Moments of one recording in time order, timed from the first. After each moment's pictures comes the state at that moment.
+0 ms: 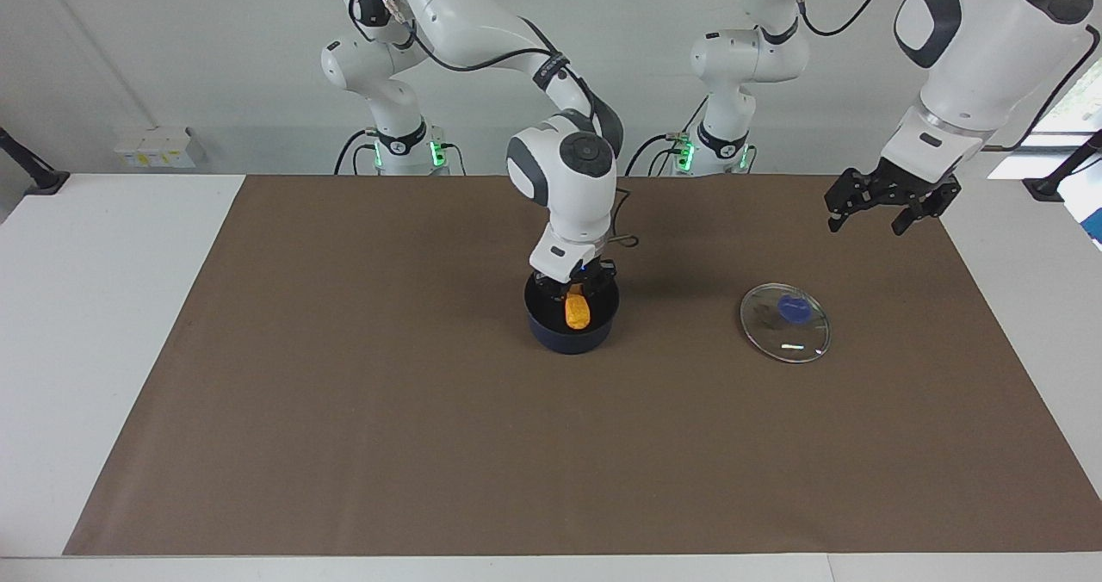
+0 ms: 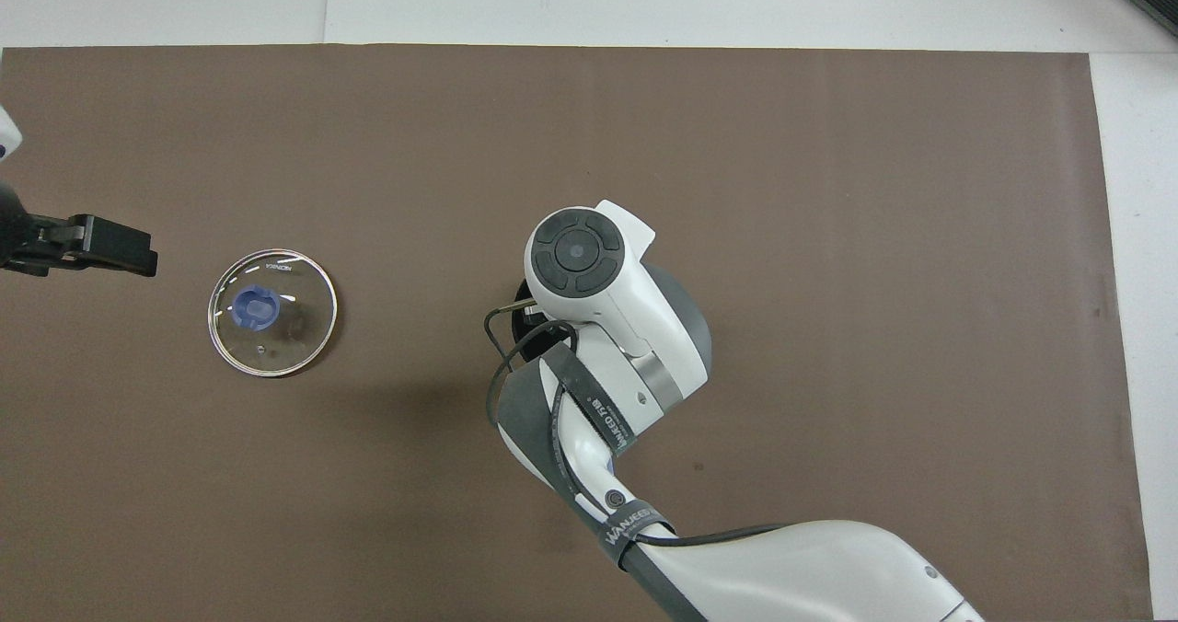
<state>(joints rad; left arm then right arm) -0.07 -0.01 0.01 -1.59 -0.02 1.56 0.01 0.67 0.49 -0.07 -1.58 0.02 2.07 0.45</state>
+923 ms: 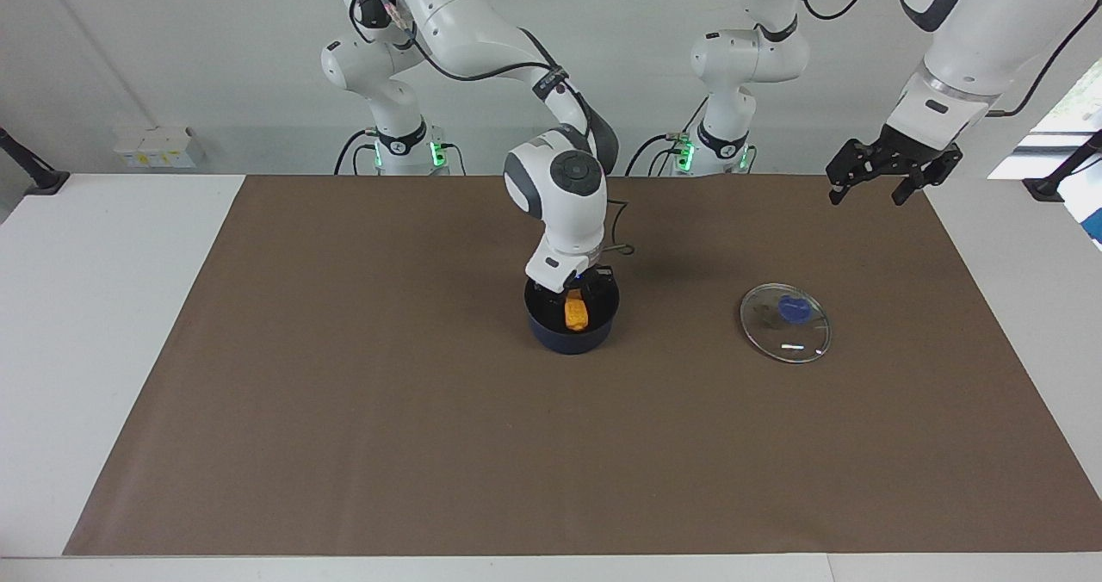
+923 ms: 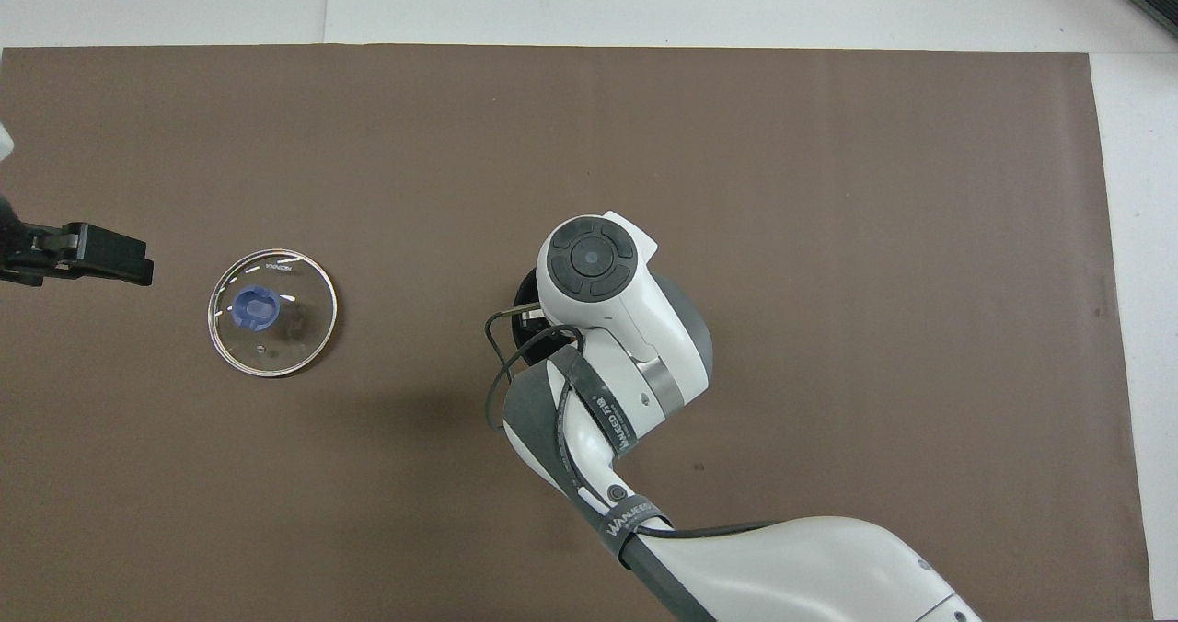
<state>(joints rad) -0.07 -0.02 0.01 -1.59 -0.02 1.55 0.00 0.67 0.49 -0.07 -1.63 0.08 2.12 0.45</state>
